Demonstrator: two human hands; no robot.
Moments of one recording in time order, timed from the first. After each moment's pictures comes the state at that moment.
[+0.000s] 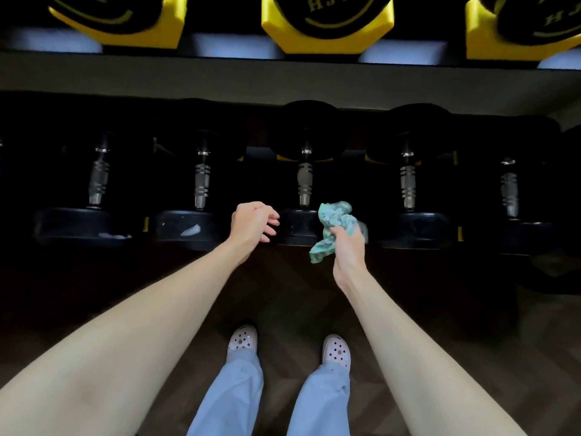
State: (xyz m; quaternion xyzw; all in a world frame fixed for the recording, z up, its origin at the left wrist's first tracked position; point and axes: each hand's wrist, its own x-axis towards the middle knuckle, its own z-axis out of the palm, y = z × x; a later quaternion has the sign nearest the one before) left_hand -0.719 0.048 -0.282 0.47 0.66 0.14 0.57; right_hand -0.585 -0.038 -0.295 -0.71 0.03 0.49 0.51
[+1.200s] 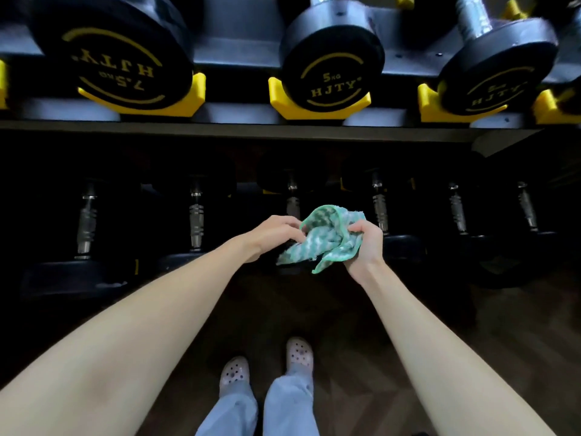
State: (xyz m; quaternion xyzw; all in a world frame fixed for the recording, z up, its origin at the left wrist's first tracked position) left_hand -0.704 0.099 -0.226 0.59 0.43 -0.08 0.68; right_hand -0.563 -0.008 -0.211 -0.61 0.04 0.54 0.58
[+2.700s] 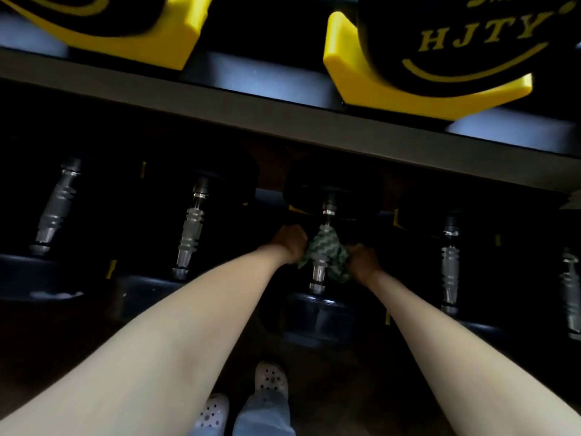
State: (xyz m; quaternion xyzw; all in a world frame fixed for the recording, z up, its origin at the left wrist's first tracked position) left_hand -0.649 0.164 -0.381 0.71 0.54 -0.15 0.43; right_hand -0.509 0.101 -0.390 -0.79 -0.45 0.42 -0.06
